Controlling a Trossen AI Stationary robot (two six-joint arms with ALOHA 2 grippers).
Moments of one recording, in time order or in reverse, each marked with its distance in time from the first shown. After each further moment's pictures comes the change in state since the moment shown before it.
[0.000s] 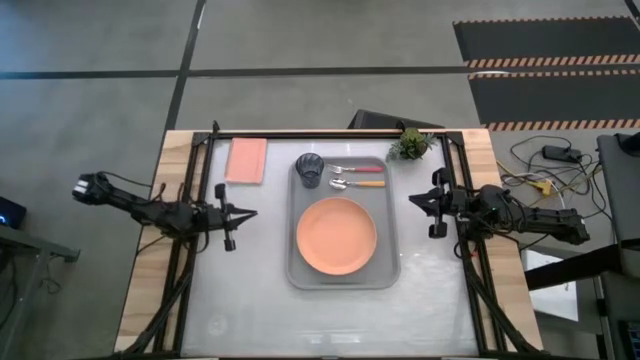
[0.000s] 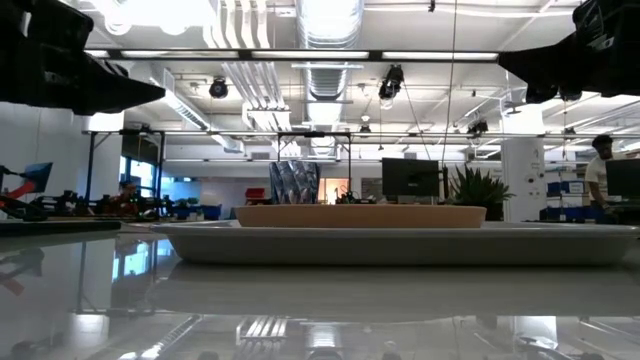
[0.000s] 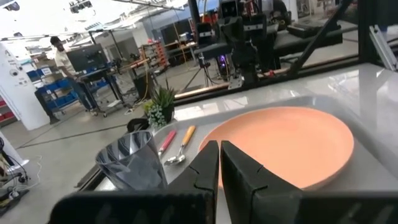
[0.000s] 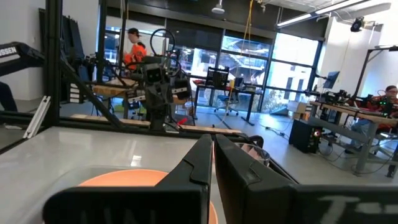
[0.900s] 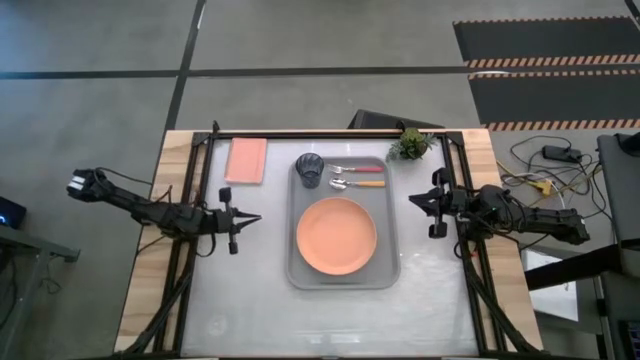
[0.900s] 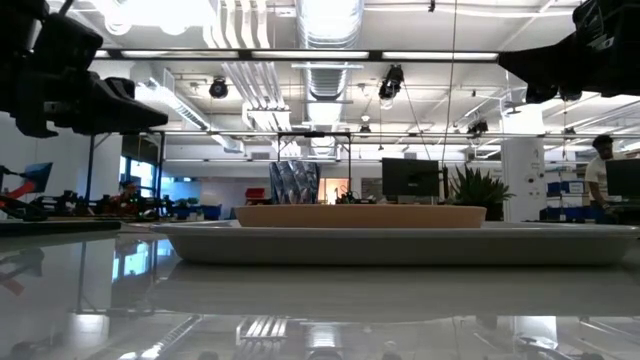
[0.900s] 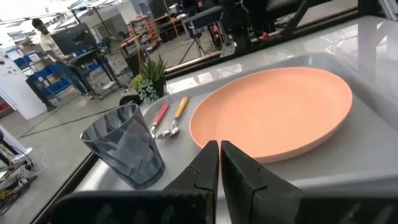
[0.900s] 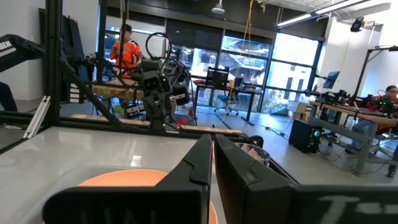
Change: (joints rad) left arm 0.000 0.146 0.000 0.000 0.000 0.000; right arm 0.000 0.000 0.000 0.000 0.000 0.000
